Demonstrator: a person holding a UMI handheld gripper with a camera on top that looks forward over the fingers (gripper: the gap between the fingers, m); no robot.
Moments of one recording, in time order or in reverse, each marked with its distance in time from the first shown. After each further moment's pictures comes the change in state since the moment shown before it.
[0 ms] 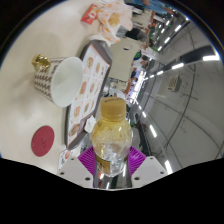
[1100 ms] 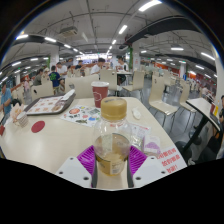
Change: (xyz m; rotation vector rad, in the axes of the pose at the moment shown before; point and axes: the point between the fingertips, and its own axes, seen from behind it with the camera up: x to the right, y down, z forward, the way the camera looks) arm -0.269 0.334 -0.069 -0.134 -0.572 1.805
